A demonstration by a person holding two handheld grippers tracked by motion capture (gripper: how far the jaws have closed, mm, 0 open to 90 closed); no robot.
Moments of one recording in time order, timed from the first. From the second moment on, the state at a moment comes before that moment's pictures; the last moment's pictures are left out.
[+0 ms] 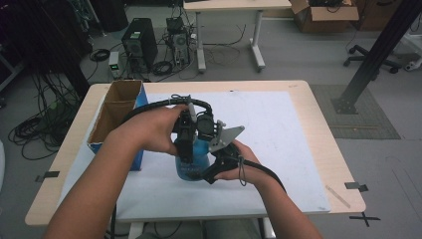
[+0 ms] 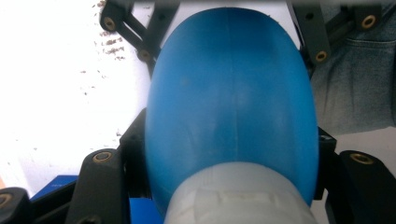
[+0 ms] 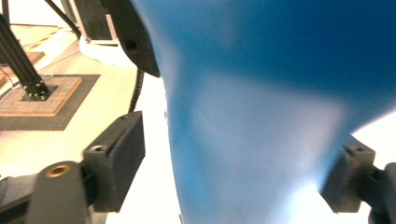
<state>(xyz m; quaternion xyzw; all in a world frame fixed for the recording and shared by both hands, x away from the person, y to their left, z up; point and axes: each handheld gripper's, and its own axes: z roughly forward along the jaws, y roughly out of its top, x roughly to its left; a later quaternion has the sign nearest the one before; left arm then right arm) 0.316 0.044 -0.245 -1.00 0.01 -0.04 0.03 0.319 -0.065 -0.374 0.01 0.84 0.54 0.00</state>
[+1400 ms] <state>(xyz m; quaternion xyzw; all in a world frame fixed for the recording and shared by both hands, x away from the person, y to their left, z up) 0.349 0.074 -0.198 -0.98 -0.22 -0.01 0.03 0.332 -0.159 -0.346 0.06 0.84 0.53 0.05</state>
